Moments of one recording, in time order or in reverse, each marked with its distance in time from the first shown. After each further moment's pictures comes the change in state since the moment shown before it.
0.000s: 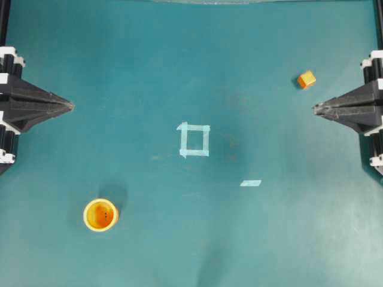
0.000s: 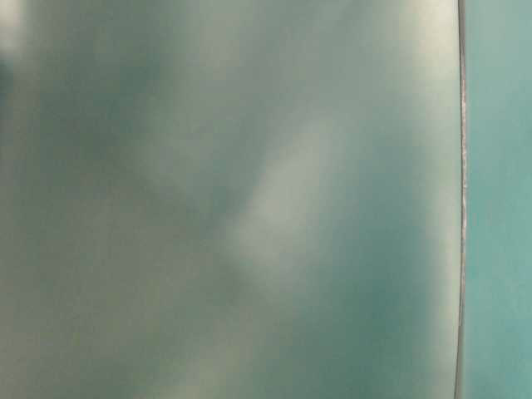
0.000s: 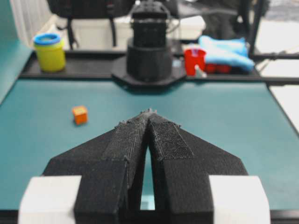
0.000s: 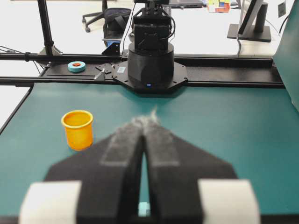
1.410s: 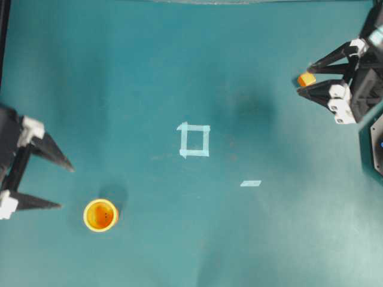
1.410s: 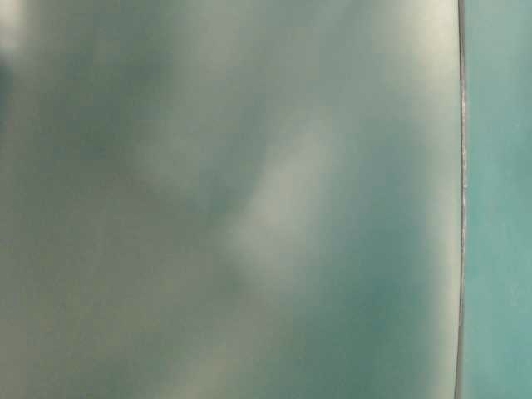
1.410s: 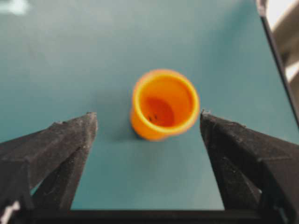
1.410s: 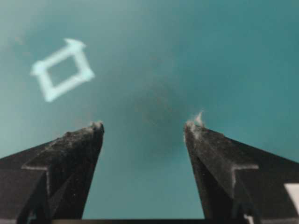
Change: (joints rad) left arm -0.365 0.169 -0.034 0.005 0.555 -0.249; right arm -0.339 0.218 -0.132 0.011 0.634 0.341
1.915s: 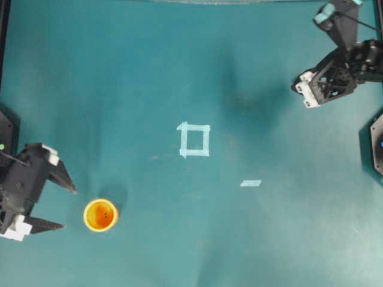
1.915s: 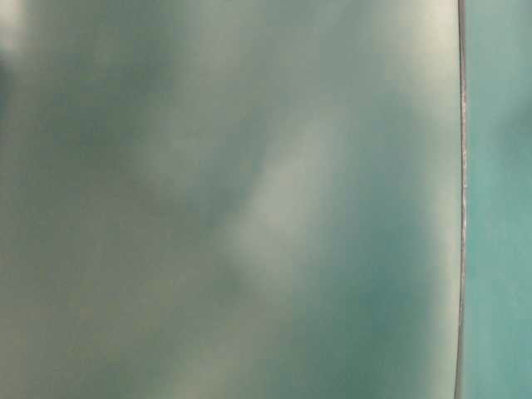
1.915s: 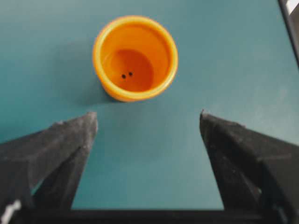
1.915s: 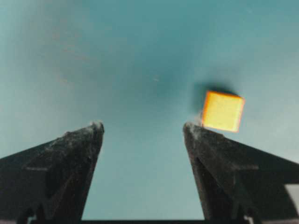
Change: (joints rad) left arm -0.106 0.222 -0.035 0.008 0.008 -0.035; right arm -0.072 0.314 -0.103 -0.115 0.196 0.293
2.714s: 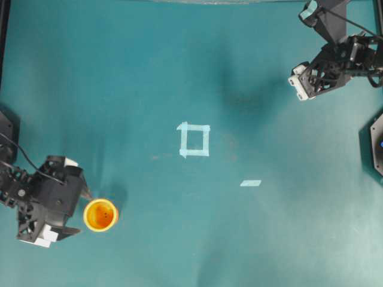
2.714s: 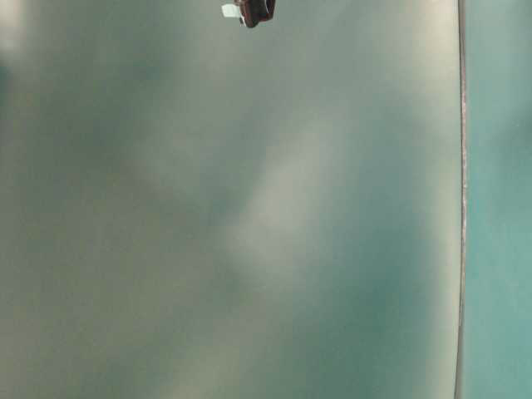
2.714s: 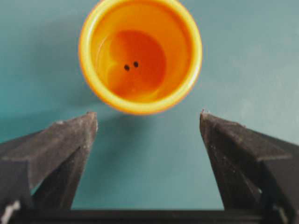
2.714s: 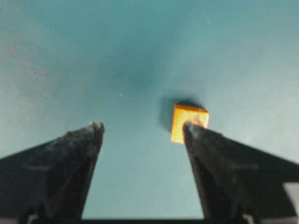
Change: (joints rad) left arm -0.003 0.301 -0.021 0.003 -0.172 0.000; right arm -0.002 0.067 -0.044 -0.149 0.048 0.120
